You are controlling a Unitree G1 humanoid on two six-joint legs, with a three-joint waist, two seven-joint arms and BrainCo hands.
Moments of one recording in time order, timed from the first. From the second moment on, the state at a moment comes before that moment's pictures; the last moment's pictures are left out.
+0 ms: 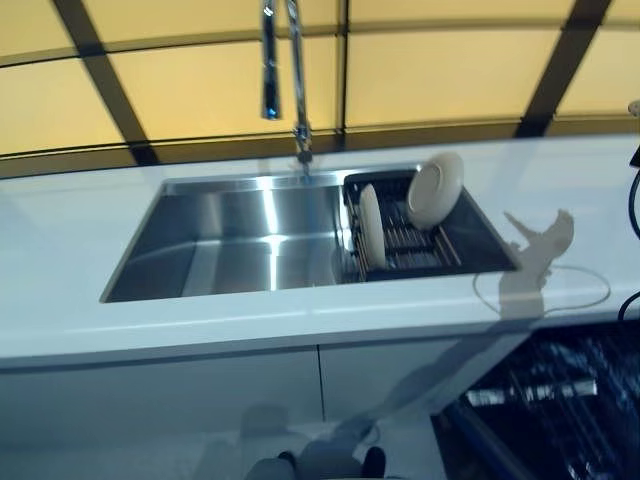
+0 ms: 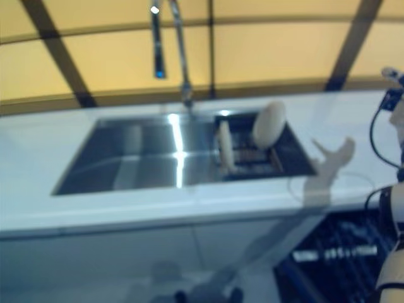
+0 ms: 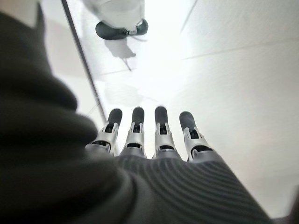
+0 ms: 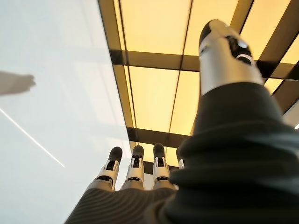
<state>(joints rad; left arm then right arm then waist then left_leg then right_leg) 0.03 0.36 -0.22 1.19 -0.13 0.23 0.02 -1.23 -1.01 0.37 1.08 0.74 0.39 -0.31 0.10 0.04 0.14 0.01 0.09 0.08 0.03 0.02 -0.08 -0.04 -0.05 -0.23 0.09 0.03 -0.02</state>
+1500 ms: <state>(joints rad) -0.03 0.37 -0.20 1.19 -0.23 0.29 0.06 -1.26 -0.94 0.40 0.90 0.88 0.35 -0.29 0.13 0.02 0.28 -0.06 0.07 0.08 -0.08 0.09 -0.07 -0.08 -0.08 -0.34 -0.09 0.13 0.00</state>
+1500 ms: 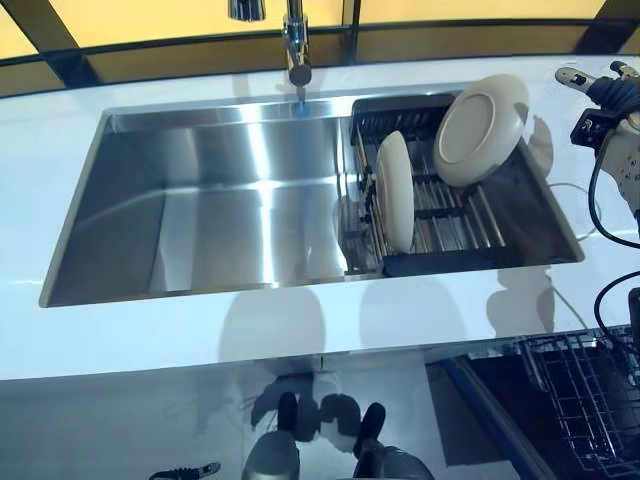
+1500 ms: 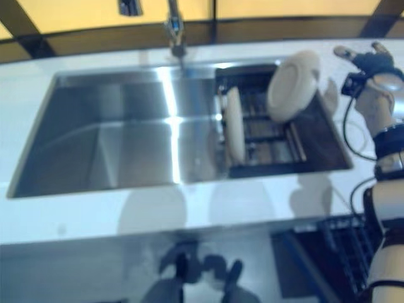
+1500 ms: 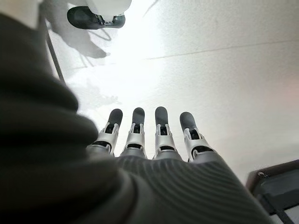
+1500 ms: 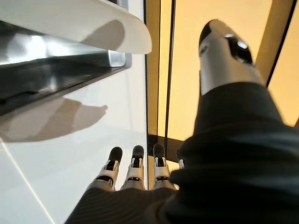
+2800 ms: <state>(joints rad) -0.09 0.38 -0.20 1.16 -0.27 0.32 0.02 -1.31 -0.94 0.40 0.88 0.88 0.31 -0.24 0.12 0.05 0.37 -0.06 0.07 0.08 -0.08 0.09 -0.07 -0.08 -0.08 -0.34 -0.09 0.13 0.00</state>
